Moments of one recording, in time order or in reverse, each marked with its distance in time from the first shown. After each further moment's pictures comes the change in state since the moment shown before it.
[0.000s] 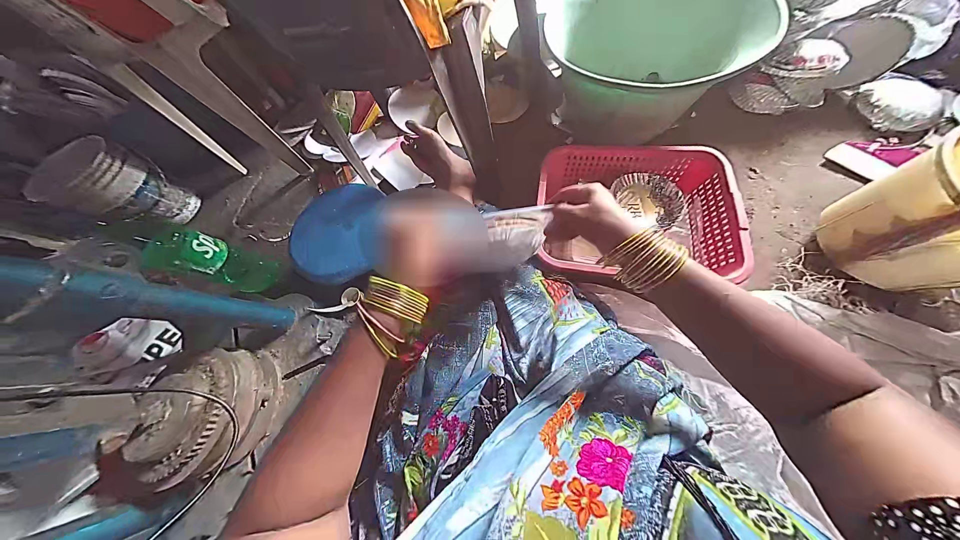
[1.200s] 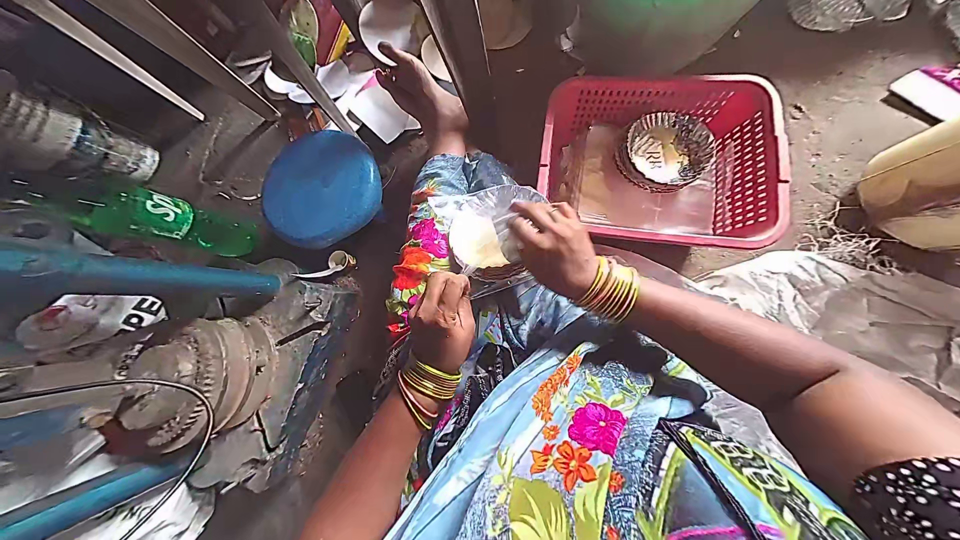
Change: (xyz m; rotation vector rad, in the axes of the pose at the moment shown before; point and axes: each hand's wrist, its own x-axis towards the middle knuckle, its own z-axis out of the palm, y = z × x) left_hand -0.124 -0.004 0.077 0.046 0.313 0.193; right_hand -0.034 0.059 0.088 -0.680 0.265 -0.821
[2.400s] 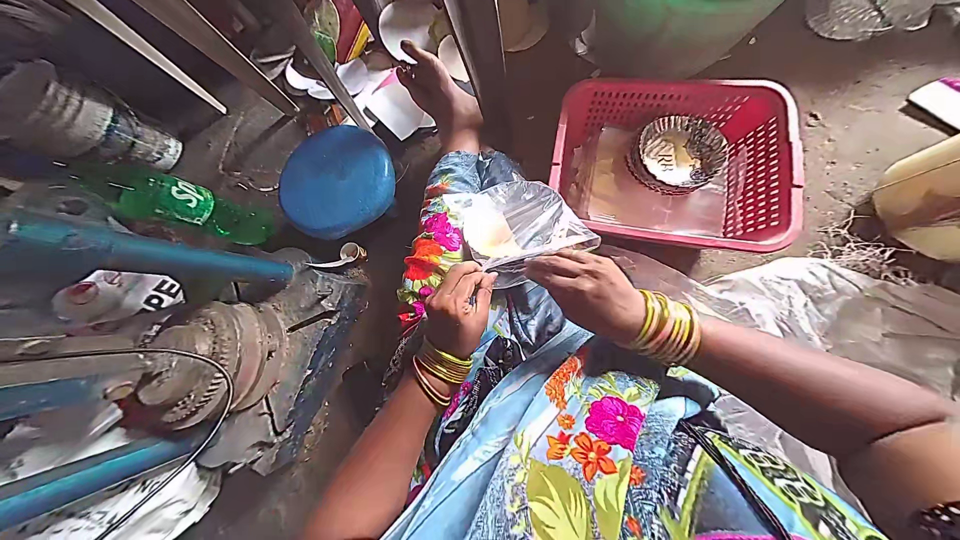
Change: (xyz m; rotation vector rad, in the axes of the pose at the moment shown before) left_hand -0.006 -0.002 0.005 -0.149 -0.016 -0.029; right_hand -0.042 -0.018 -0.032 0.182 -0.087 -0.179
